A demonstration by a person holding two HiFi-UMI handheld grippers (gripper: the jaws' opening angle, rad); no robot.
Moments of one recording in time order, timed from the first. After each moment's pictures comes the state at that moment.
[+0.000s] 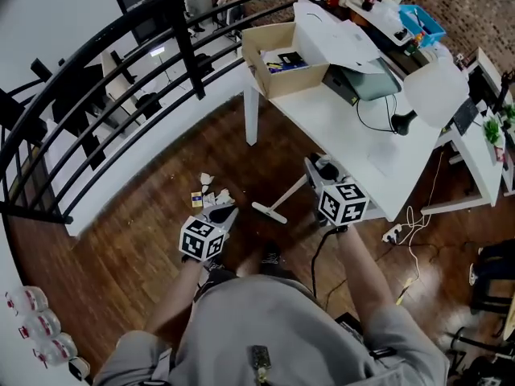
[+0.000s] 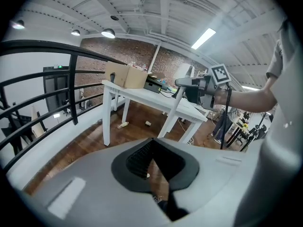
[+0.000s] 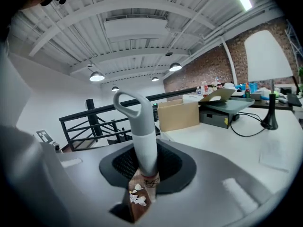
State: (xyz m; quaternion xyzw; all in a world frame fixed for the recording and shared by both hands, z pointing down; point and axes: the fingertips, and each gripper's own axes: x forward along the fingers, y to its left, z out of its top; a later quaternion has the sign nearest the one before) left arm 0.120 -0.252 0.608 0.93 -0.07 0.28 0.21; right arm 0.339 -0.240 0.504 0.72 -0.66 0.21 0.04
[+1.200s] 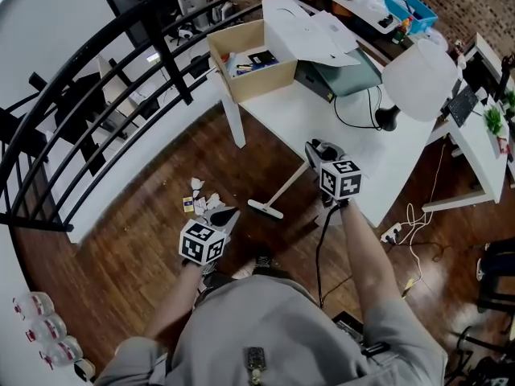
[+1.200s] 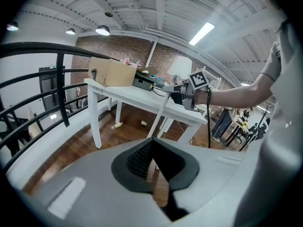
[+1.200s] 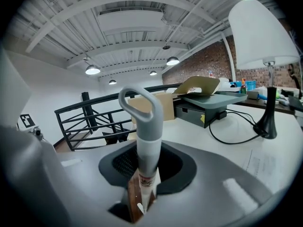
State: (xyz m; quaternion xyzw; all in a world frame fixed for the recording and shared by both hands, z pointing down) left arm 0.221 -0.202 0.609 0.93 -0.06 0.29 0.20; right arm 0.487 -0.224 0.559 0.72 -0.65 0.22 0.08
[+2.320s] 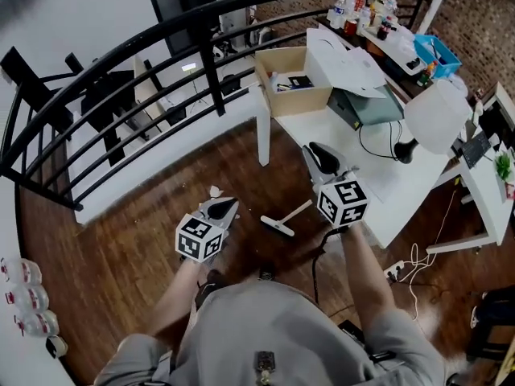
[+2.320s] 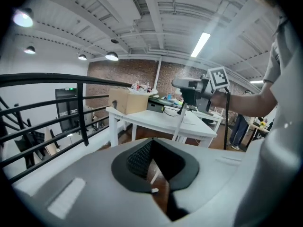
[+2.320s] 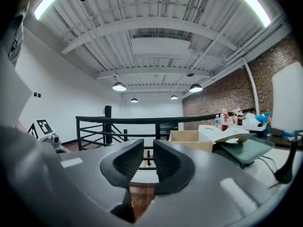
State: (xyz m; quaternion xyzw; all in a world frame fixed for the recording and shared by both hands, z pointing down) left arm 0.162 -0.241 0.526 0.96 -0.16 0.21 0.14; right arm 0.354 -0.247 0.403 0.66 -0.74 0.06 0.04
